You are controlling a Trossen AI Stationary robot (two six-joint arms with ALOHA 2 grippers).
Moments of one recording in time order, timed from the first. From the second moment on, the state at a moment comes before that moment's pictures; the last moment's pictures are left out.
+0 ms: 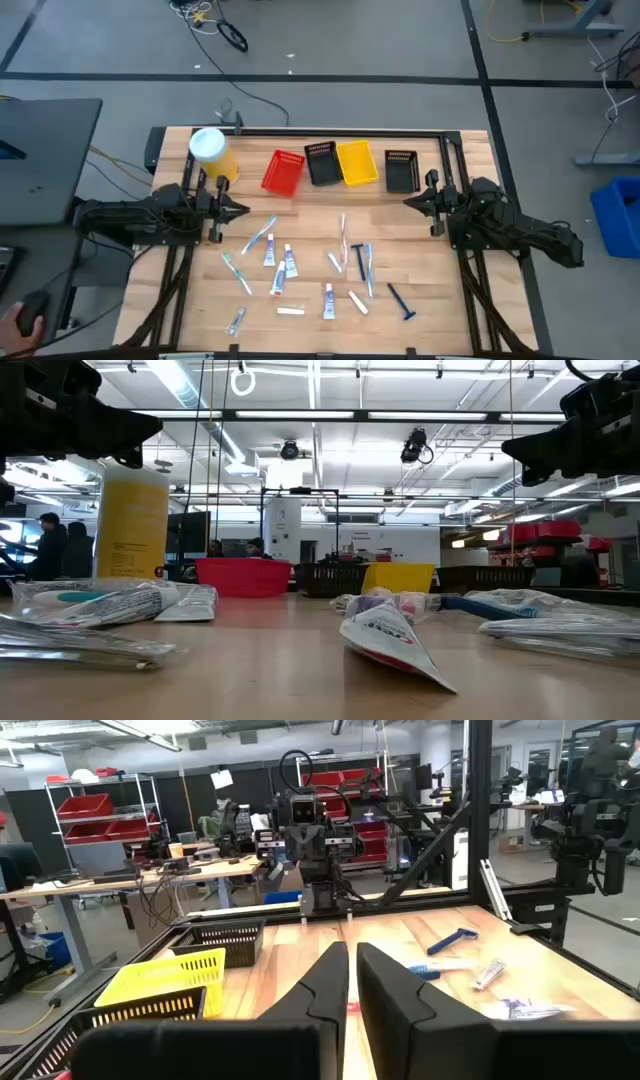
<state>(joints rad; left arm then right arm) 0.03 0.02 0.01 0.13 0.04 0.09 -0.38 0.00 0.02 0.03 -0.39 -0.04</state>
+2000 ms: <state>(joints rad) 0.03 0.02 0.01 0.13 0.02 0.09 -0.38 0.00 0.02 0.03 -0.39 -0.04</state>
